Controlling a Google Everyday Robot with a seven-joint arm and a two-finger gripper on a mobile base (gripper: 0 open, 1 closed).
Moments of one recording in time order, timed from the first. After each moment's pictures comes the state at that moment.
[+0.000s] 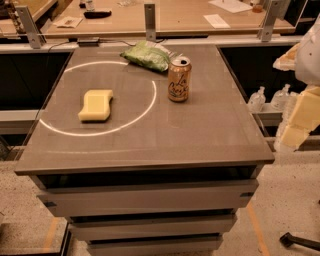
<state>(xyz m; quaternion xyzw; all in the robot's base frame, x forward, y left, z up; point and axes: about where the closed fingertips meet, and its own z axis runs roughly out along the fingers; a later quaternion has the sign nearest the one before) 0.438 -0.216 0.978 -0.60 0.78 -0.04 0.16</state>
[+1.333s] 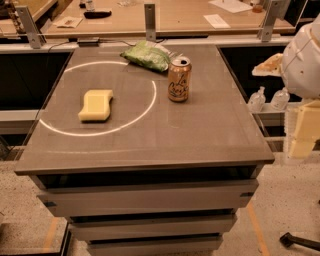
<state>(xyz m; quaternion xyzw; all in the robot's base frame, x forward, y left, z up) 0.427 -0.201 0.967 -0.72 0.68 -0.06 0.13</state>
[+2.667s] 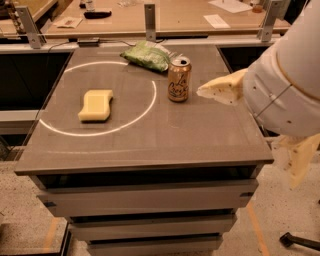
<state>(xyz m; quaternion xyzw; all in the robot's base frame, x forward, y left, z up) 0.365 -0.127 0.980 -0.88 0.44 -0.13 0.12</state>
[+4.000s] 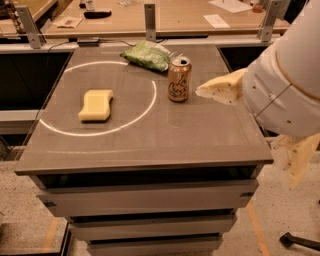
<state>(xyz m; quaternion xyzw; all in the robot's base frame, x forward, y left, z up) 0.365 -0.126 0.980 -0.88 0.43 -0.13 0.12</state>
